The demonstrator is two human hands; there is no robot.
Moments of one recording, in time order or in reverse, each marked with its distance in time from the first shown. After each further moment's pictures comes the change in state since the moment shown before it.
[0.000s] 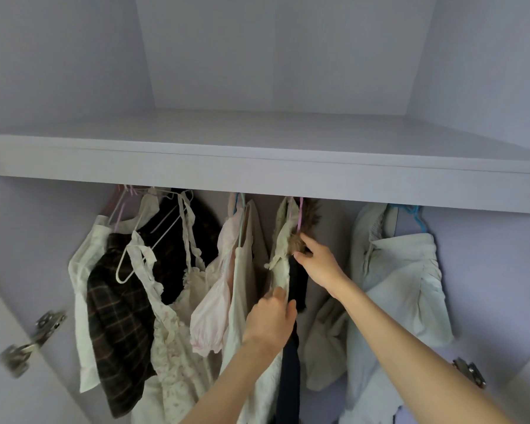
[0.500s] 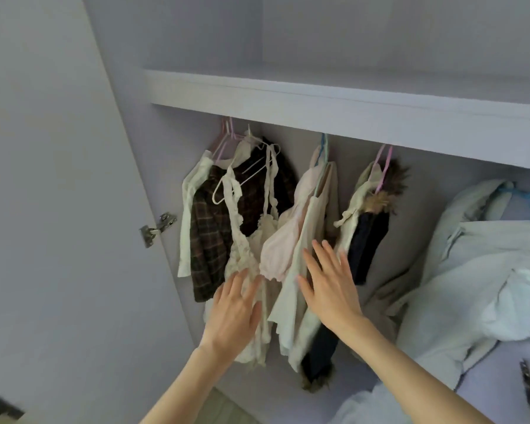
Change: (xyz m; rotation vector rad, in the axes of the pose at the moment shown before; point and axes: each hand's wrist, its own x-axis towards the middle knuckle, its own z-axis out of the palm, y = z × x) left_hand -0.166 -0.088 -0.023 0.399 0.261 -0.120; right_hand -0.110 0.041 0.086 -0.871 -0.048 -0.612
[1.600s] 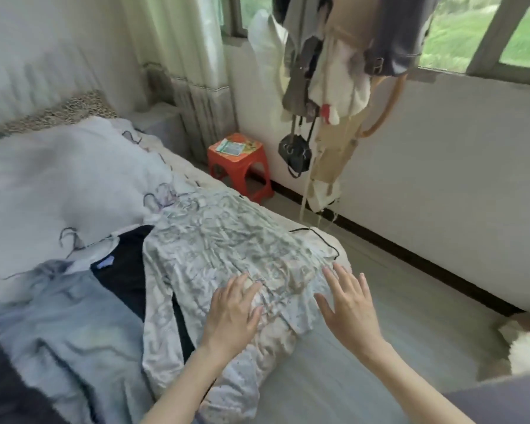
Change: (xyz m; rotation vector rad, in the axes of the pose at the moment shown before) left_hand -0.741 -0.013 -0.197 0.417 0.205 -1.733; right_hand -0.412 -0.604 0.003 0.563 -0.429 -1.541
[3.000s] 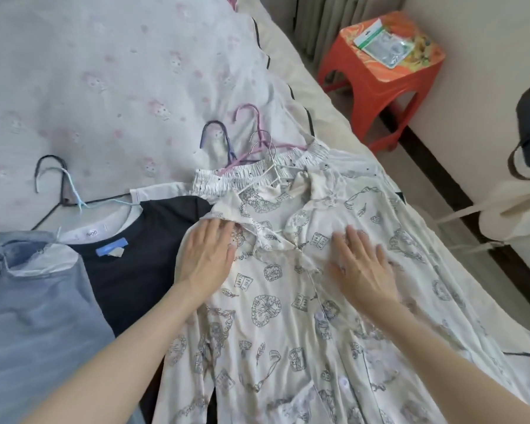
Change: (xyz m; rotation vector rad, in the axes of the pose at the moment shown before) left_hand 0.245 -0.464 0.189 0.138 -0.145 -0.492; right_hand 0.427 -0.152 0.392 -0.194 -0.587 -0.277
